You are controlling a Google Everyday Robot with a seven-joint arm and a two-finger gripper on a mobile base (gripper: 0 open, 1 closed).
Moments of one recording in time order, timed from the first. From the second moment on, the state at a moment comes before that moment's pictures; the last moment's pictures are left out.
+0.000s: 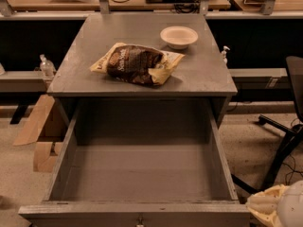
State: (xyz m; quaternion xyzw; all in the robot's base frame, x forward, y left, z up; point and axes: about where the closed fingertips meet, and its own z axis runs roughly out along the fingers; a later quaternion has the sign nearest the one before) arm 0.285 -0.223 0.789 -0.42 0.88 0.03 0.24
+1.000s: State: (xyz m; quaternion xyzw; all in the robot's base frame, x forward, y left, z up) arm 0.252 -0.186 0.673 -0.40 0.88 0.14 0.21
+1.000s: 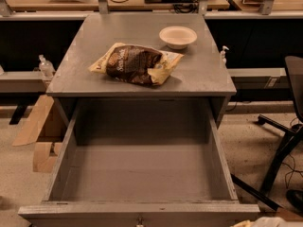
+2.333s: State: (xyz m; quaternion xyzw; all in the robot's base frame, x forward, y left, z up) arm 0.290 -0.125 0.606 -0.45 0.83 0.21 0.26
